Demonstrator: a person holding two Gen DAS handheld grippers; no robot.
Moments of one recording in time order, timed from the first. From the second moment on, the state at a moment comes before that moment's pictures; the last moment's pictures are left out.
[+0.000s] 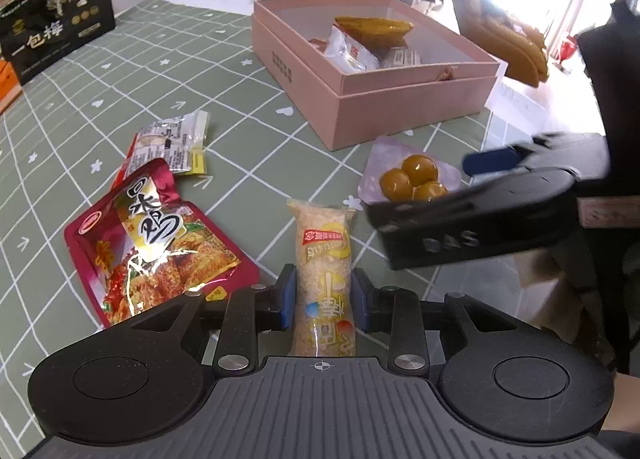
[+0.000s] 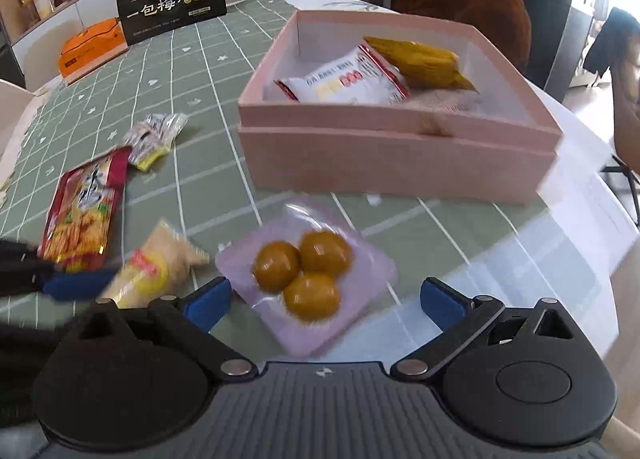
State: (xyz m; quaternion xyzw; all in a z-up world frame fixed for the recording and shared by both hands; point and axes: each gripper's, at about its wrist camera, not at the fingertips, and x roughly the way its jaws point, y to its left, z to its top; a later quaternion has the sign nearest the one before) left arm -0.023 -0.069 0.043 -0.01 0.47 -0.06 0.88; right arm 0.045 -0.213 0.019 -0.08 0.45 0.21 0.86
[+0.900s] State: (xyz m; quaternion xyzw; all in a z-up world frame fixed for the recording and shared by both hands) left arm -0.027 -0.069 0.042 -0.01 0.46 -0.06 0.88; right arm 0.060 -0.254 0.033 0.01 0.46 0.17 0.87
